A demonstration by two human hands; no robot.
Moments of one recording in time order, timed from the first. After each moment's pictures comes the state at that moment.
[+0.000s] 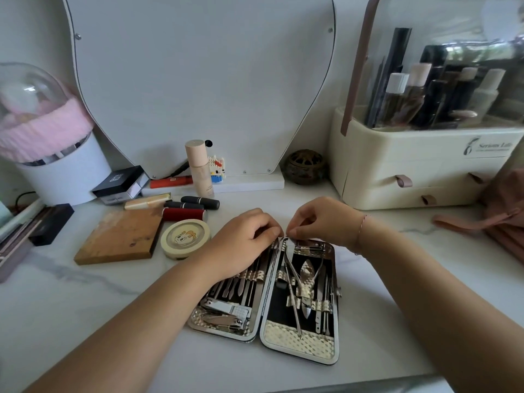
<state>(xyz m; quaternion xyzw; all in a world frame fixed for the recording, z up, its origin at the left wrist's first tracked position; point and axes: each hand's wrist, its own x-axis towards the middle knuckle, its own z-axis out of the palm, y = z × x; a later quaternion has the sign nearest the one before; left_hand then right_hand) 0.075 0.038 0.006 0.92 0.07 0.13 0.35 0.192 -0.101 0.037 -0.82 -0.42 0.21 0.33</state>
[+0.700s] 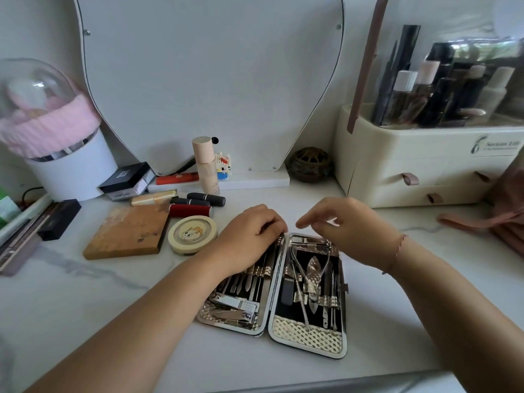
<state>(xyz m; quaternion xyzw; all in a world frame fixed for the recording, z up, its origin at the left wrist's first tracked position) 0.076 0.040 0.002 0.93 0.07 0.15 0.34 0.168 -0.127 0.045 -0.84 -0.46 0.07 0.28</state>
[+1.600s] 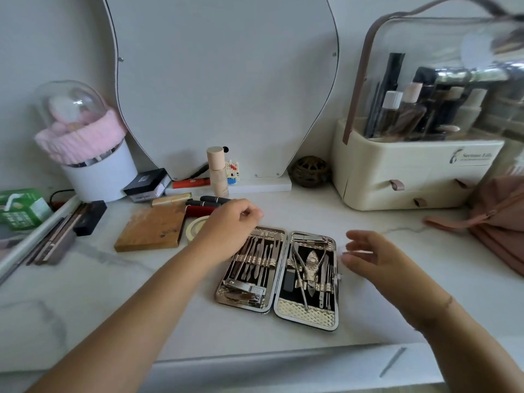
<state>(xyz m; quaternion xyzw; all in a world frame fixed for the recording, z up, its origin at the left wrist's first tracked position) 0.033 0.040 0.038 0.89 0.21 0.17 0.36 0.127 -0.191 0.022 -0.80 -0.25 0.17 0.52</state>
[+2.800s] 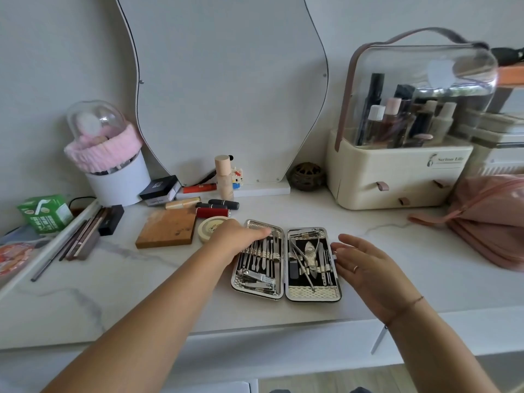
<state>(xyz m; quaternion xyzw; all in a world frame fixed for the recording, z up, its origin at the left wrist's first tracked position) 0.029 0.030 0.030 0.78 0.41 0.07 0.47 0.090 -0.186 0.023 -0.54 -0.07 0.28 0.79</state>
